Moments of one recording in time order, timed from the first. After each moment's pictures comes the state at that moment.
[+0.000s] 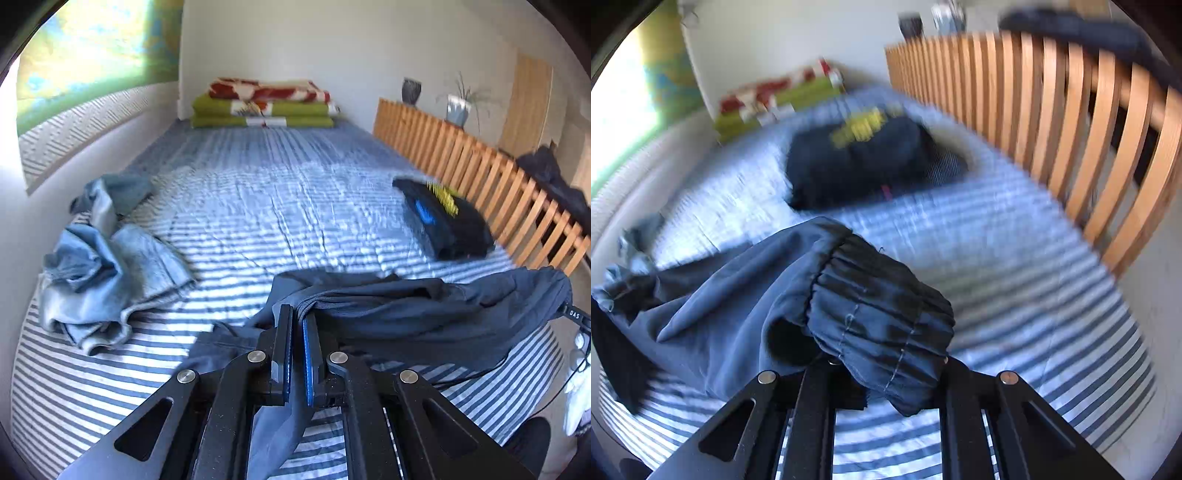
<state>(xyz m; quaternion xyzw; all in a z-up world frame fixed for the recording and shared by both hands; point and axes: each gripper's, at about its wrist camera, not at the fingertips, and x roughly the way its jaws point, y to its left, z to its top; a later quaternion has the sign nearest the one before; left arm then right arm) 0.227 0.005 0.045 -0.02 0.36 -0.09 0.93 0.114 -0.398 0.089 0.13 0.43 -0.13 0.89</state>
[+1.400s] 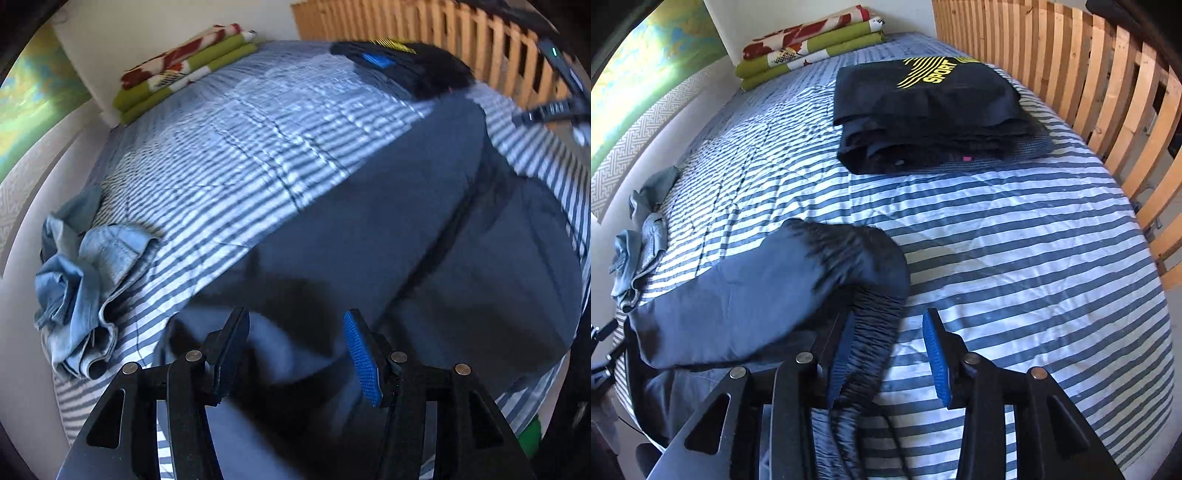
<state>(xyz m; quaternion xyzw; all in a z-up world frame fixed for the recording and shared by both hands) 0.226 -0.050 -0.080 0.24 0.48 -0.15 0.83 0.206 -0.363 0.026 0.12 0.56 -0.05 0.82</state>
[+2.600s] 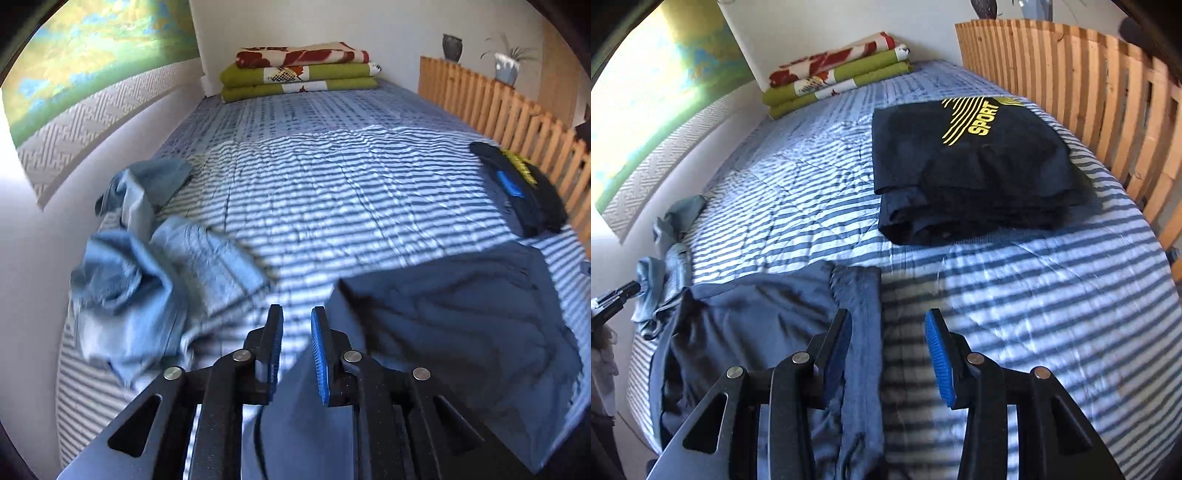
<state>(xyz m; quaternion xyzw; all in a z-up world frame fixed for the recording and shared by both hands) 0.295 0.070 0.002 0.05 0.44 -0.02 0.90 0.235 -0.363 0.045 0.15 0.48 0.00 0.86</state>
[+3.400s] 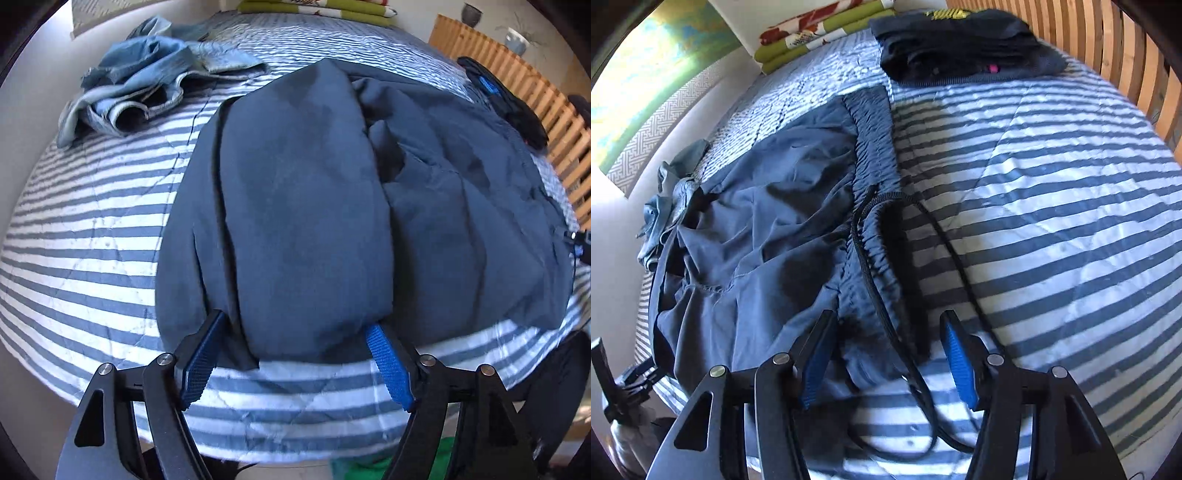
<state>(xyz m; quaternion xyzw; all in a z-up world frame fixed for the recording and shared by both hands) 0.094 0.080 -0.139 -0.04 0.55 -0.02 0.83 0.126 -0.311 -0.024 0.19 0.58 0.00 0.79</state>
